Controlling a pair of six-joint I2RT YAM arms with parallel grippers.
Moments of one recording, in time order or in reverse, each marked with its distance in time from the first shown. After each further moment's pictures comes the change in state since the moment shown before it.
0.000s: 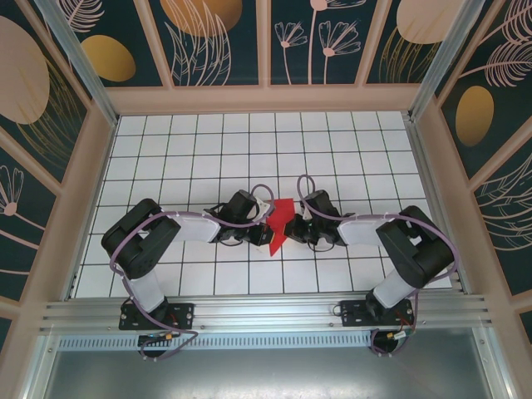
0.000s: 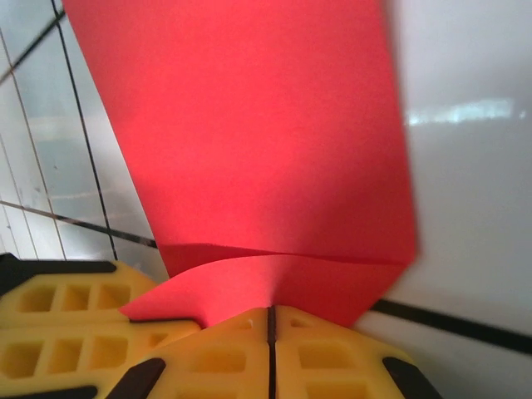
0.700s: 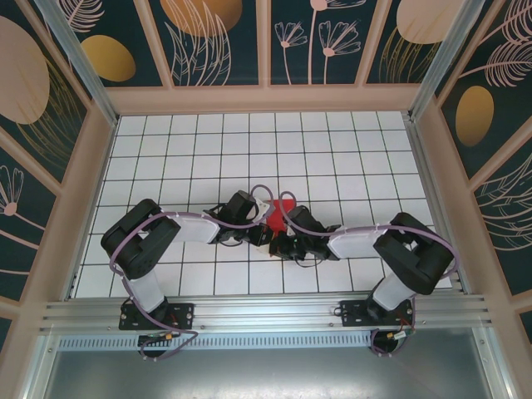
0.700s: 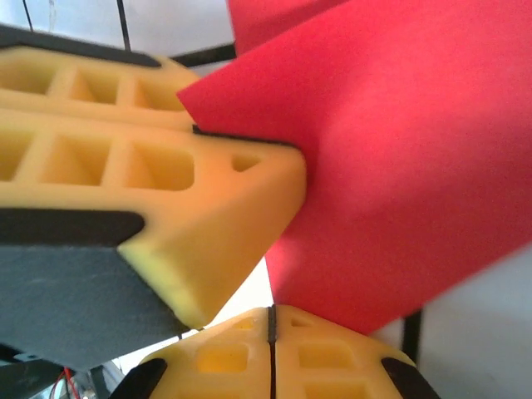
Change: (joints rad) left arm 0.000 -0.003 -0.015 0.028 0.001 -0.002; right arm 0.237 -0.048 -0.019 -0.008 0.067 0.122
